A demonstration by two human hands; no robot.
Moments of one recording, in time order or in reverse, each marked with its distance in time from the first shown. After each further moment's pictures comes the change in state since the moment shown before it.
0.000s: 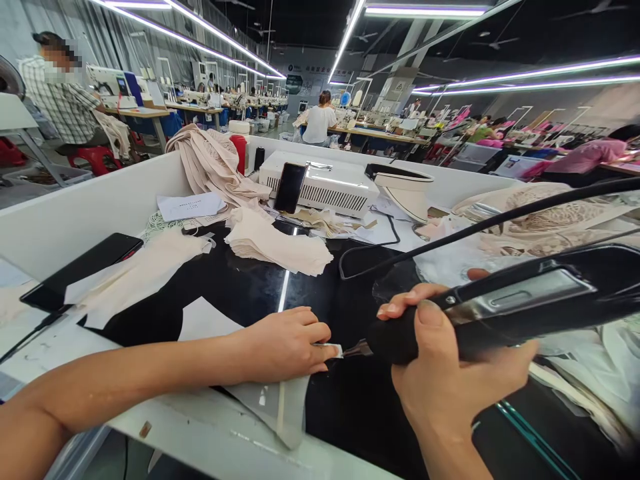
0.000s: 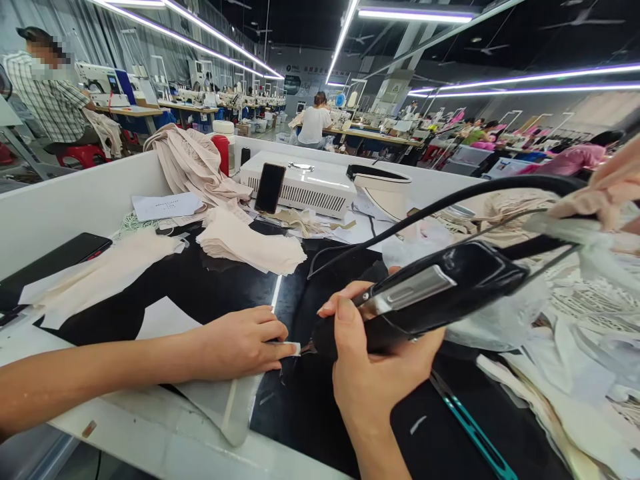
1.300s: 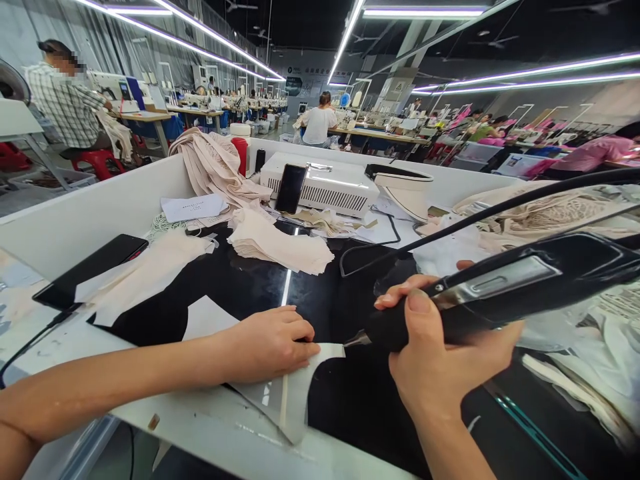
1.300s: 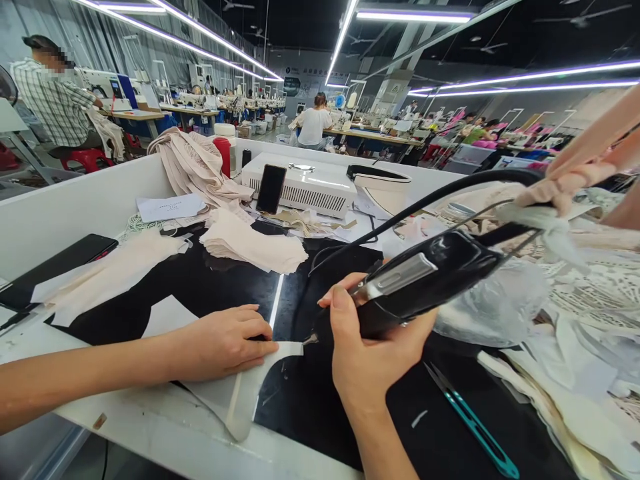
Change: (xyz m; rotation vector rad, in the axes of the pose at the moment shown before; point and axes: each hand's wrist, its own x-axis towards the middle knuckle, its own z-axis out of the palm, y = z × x) left_hand -0.032 0.006 -0.016 -0.117 0.014 -0.086; right_hand 0.005 0.007 0.005 0.059 -0.008 -0.053
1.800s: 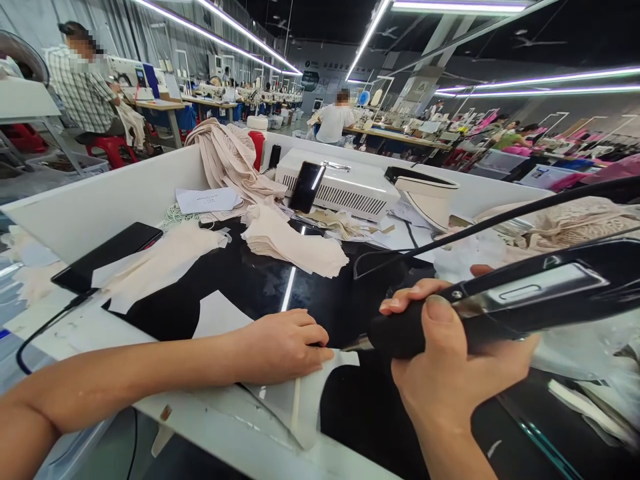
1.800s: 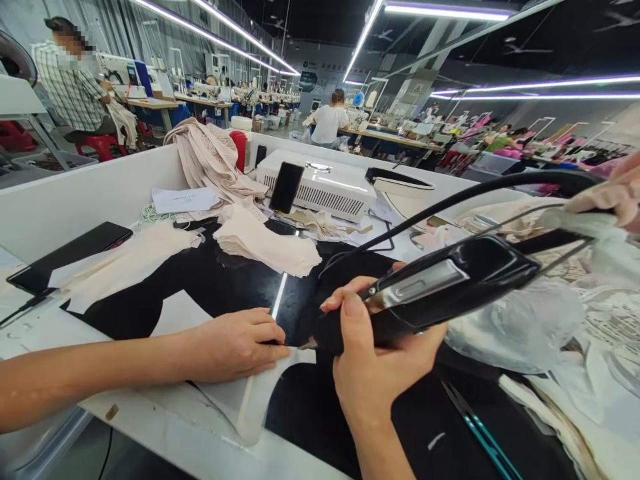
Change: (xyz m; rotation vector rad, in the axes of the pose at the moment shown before) left_hand 0.005 0.001 0.011 0.021 0.058 0.044; right_hand -0.005 -0.003 0.015 0.052 -0.026 0.074
